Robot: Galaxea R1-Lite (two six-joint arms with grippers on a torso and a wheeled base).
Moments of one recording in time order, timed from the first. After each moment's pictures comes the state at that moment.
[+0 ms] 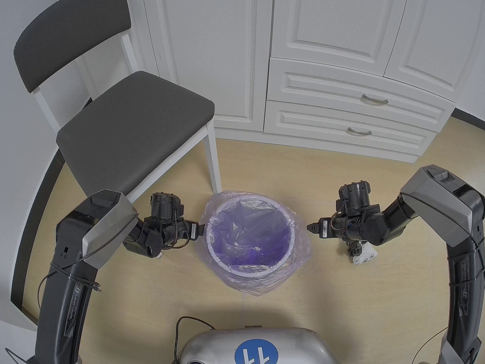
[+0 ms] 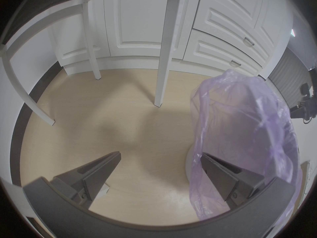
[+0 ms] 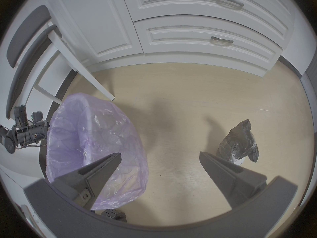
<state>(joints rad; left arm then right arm) -0.25 2.70 -1.52 -0.63 -0.04 -0.01 0.27 2.41 -1.26 -0.48 -0.05 0.19</state>
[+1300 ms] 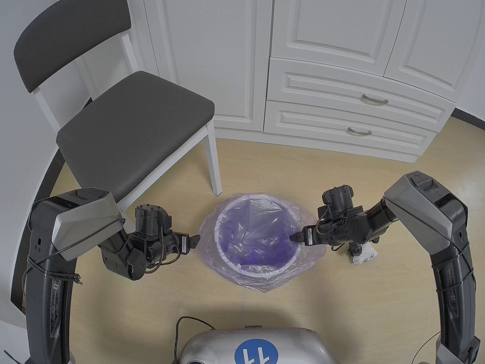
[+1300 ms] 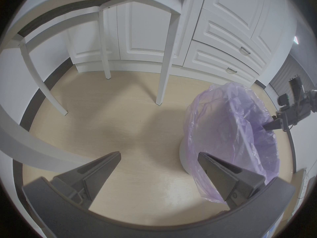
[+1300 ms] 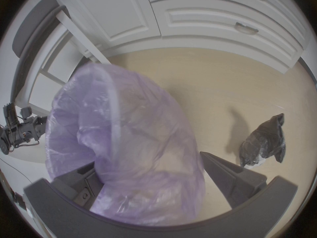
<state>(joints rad) -0.27 2.49 -1.03 -0.93 -0.01 -0.08 0.31 2.53 -1.46 -0.30 0.07 0.15</state>
